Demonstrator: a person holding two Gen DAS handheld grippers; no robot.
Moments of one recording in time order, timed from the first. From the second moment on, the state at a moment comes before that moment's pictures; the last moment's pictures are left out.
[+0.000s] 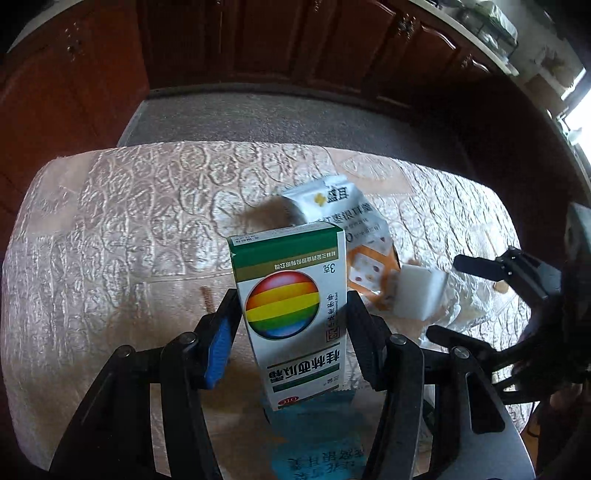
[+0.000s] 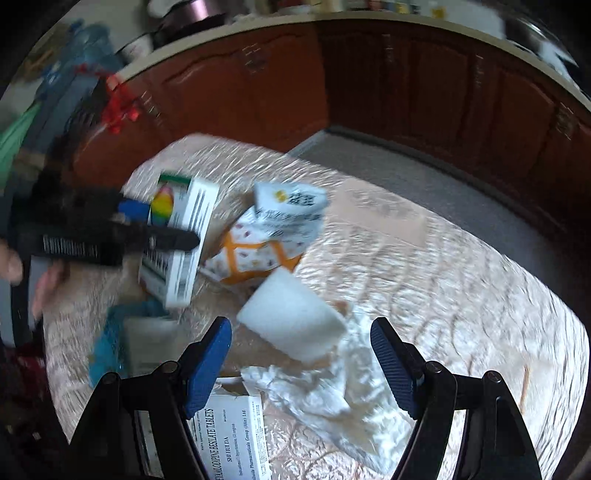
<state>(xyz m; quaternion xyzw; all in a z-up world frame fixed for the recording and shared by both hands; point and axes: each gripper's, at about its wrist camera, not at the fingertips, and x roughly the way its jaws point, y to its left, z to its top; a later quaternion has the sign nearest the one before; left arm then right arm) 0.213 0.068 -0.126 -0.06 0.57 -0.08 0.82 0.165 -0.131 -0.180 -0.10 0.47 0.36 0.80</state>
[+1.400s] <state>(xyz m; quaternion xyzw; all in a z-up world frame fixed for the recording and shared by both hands) 0.145 -0.189 -0.054 0.02 0.51 -0.27 0.82 0.025 -0.383 -0.118 0.10 0.40 0.17 0.89</state>
